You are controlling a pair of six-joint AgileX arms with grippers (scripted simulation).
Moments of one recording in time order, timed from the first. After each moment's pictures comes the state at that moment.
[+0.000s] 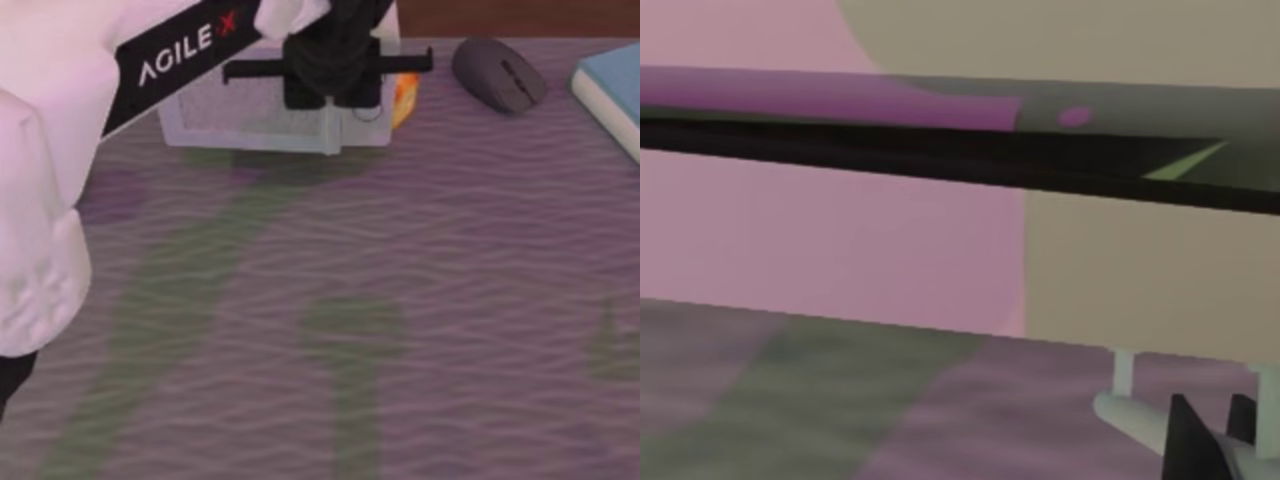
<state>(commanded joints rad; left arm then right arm) -0.65 2.26 2.13 -1.00 -0.30 -0.58 0.00 0.00 0.00 0.00 0.00 0.00</state>
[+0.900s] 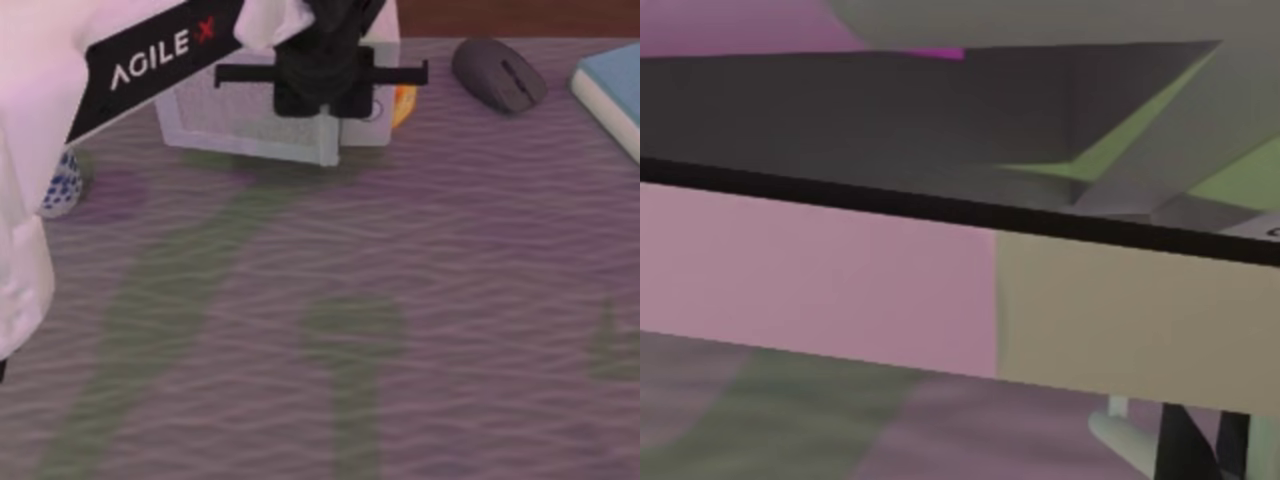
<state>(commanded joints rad) -0.64 2.18 2.00 -0.93 -0.28 -0.51 0.00 0.00 0.00 0.00 0.00 0.00</state>
